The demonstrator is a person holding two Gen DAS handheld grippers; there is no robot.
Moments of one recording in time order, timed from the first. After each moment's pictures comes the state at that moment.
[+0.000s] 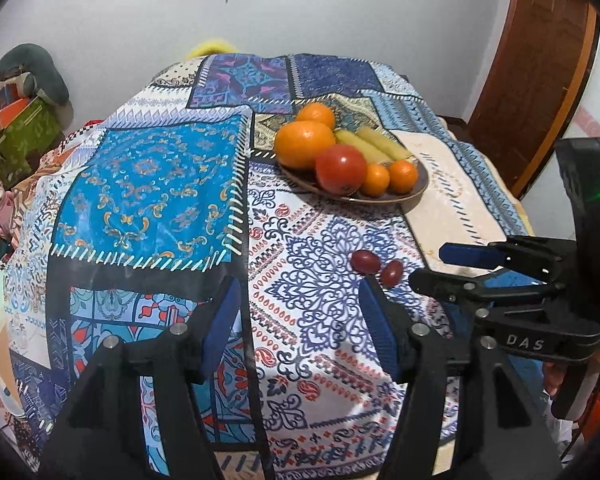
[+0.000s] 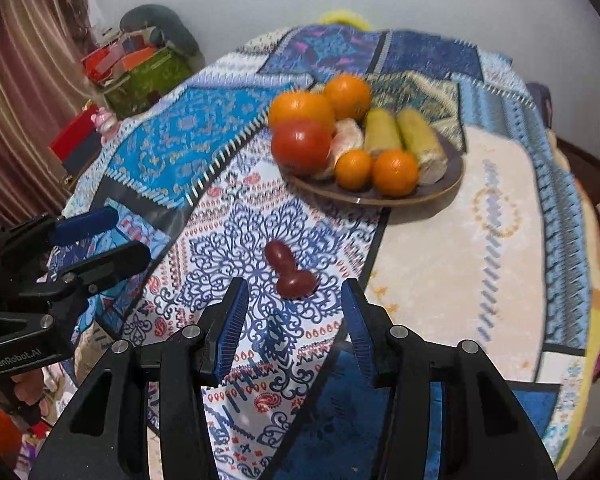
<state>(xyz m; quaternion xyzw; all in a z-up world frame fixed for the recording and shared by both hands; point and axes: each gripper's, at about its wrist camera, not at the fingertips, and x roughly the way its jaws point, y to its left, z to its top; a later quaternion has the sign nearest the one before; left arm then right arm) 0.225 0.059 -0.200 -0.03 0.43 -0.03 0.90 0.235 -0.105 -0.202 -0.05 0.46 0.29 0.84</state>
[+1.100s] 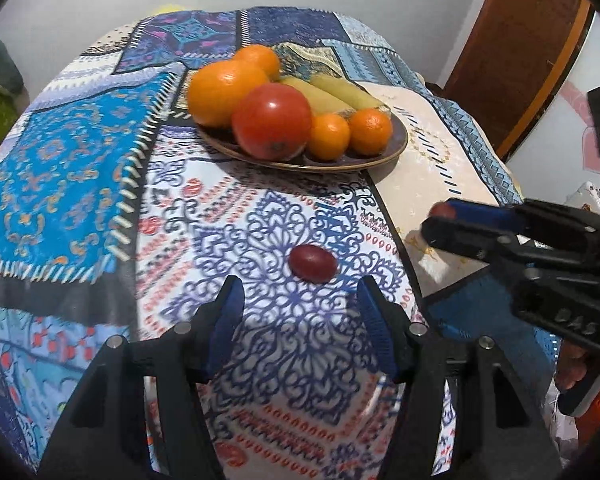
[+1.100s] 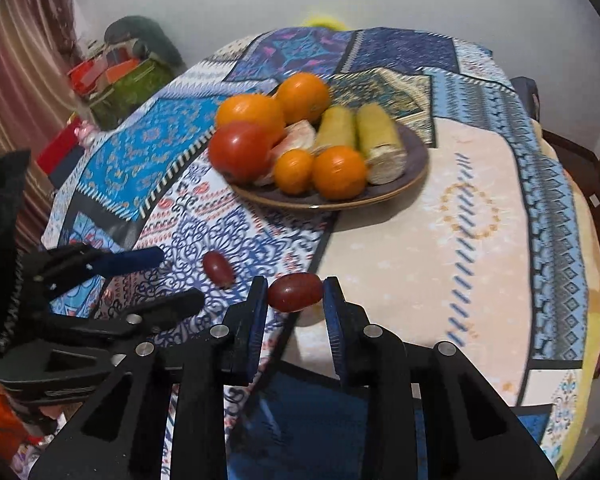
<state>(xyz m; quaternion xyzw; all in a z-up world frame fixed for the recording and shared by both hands) 0.279 0.010 -0.256 -0.03 0.48 -0.09 0.87 0.257 -0.140 -0.209 -0.03 0.45 0.27 0.85</state>
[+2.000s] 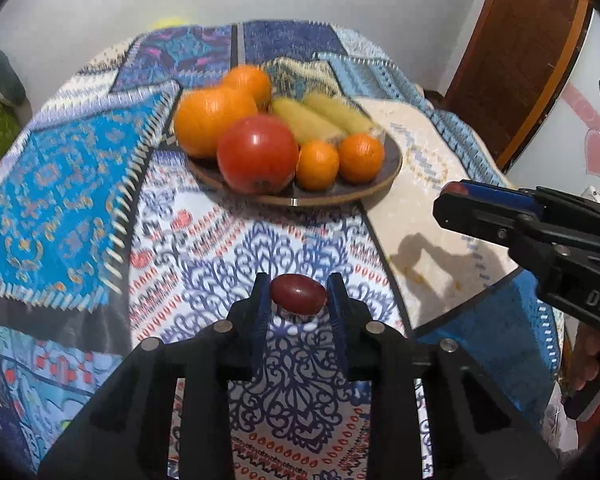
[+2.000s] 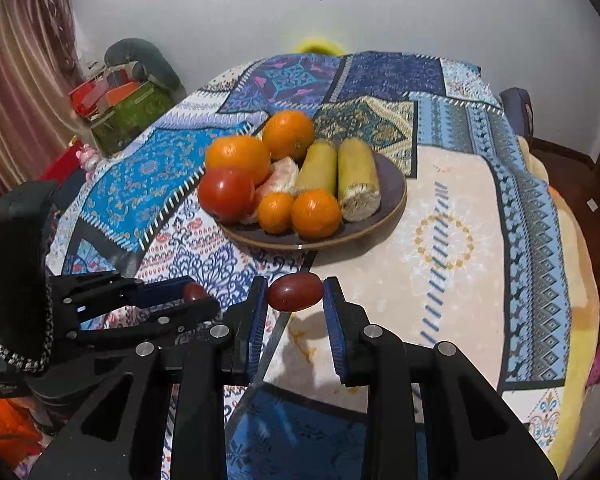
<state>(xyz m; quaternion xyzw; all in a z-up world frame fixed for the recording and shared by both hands) 0.285 -0.002 -0.241 -0.03 0.46 -0.08 0.88 0.265 -0.154 -0.188 -0.01 0.42 0.27 0.87</state>
